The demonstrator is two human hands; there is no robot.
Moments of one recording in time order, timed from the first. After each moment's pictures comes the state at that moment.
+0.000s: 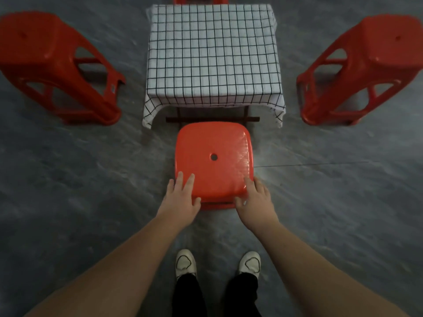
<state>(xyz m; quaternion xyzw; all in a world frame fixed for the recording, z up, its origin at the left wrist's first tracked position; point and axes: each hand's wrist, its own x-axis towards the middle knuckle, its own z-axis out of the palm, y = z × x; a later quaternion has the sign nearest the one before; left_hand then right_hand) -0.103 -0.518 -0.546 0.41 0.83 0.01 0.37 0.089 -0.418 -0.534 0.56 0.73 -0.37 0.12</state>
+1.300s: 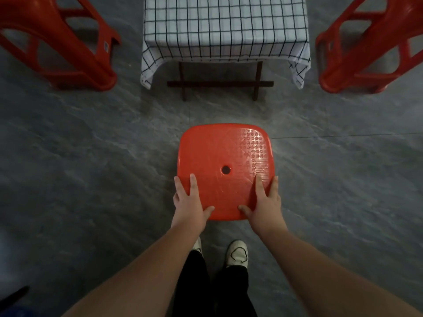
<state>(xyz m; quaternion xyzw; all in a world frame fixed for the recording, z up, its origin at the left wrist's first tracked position) -0.044 -0.607 -0.644 0.28 0.86 0.04 0.42 0.129 -0.513 -0.648 0.60 0.69 -0.38 0.15</state>
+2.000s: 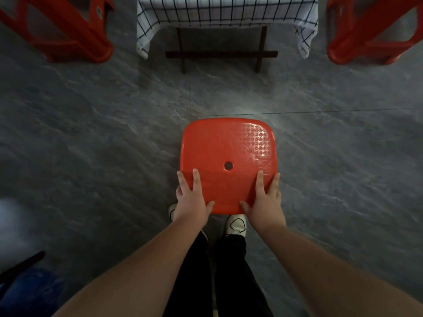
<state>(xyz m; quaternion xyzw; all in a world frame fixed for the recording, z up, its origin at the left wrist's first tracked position) -0.003 -0.658 -0.635 0.30 0.85 -0.02 0.43 0.167 -0.569 -0.634 0.60 0.69 -0.36 0.21</state>
